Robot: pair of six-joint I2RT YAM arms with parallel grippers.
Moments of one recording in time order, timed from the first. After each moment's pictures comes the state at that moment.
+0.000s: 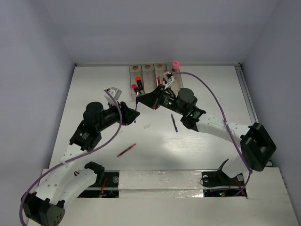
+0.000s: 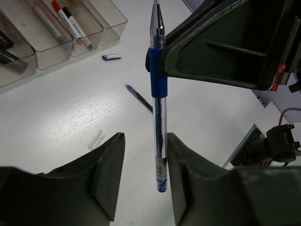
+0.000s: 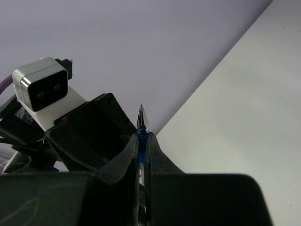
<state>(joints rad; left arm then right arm) -0.43 0.77 0.72 -0.16 0.38 -0.38 0.79 1.49 1.00 0.66 -0.32 0.88</state>
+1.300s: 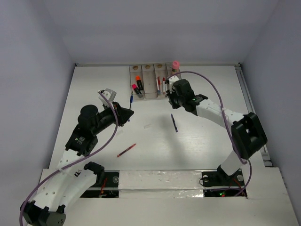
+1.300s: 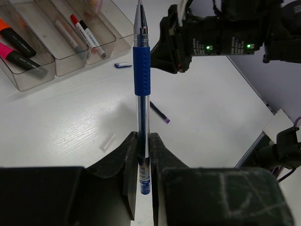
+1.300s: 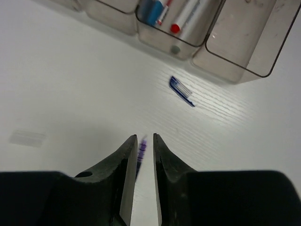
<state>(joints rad) -0.40 0.69 0.71 -0.20 0.37 -0.36 0.58 1.62 1.17 -0.19 0.06 0.04</state>
